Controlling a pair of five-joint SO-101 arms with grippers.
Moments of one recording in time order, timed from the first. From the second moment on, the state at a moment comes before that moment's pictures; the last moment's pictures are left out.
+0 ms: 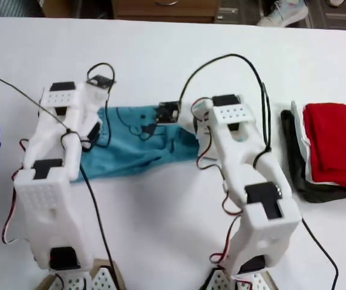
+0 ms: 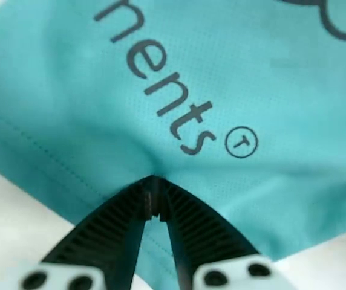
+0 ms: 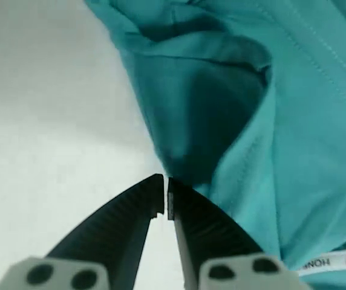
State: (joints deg) left arm -12.4 36.0 -8.5 79.8 -26.0; right arm -13.0 17.3 8.1 71.2 69.7
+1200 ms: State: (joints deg) left arm -12.4 35.8 -8.5 79.7 -26.0; right arm -11.3 40.5 -43.8 87.8 58.0
